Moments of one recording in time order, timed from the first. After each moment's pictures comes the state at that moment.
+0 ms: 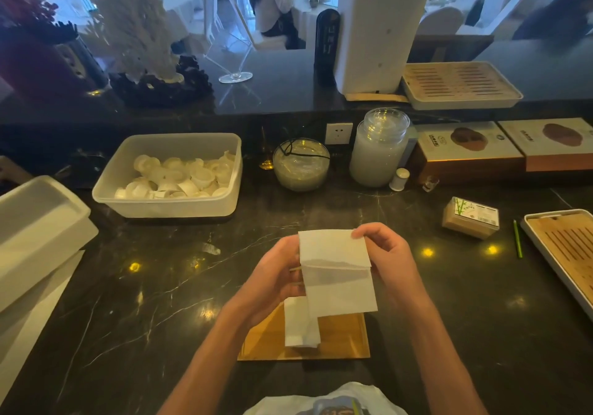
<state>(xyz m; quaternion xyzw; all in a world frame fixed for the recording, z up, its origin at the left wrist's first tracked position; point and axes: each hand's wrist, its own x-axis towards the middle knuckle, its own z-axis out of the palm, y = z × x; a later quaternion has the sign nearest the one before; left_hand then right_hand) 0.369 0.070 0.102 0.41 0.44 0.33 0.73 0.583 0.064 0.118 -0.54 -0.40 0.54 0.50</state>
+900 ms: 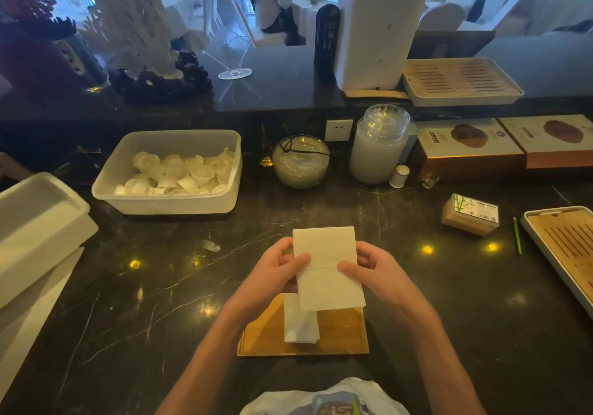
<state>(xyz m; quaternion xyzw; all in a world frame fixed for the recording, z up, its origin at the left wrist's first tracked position) 0.368 0.068 0.097 0.46 0.50 0.31 0.66 0.588 0.056 0.097 -0.56 -0.46 0.60 0.34</state>
